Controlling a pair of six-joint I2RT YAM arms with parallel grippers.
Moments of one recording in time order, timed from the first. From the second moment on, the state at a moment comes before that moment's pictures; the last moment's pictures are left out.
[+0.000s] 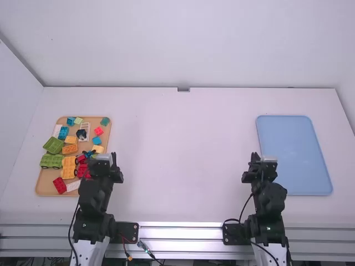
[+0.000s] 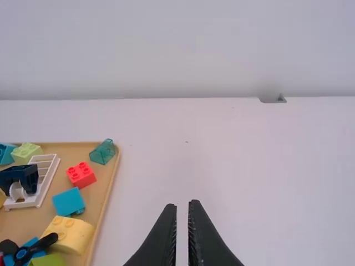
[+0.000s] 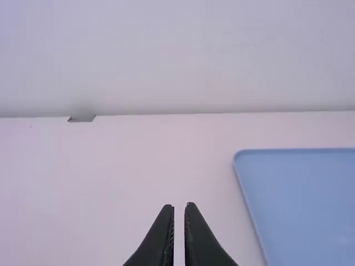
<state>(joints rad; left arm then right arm) 0.00 0.07 0.03 -0.13 0.00 0.00 0.00 0.07 0.02 -0.09 -0.03 -0.01</state>
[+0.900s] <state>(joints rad) 0.21 0.70 0.61 -0.39 -0.08 0.07 0.02 0.69 0.43 0.05 -0.09 -0.03</state>
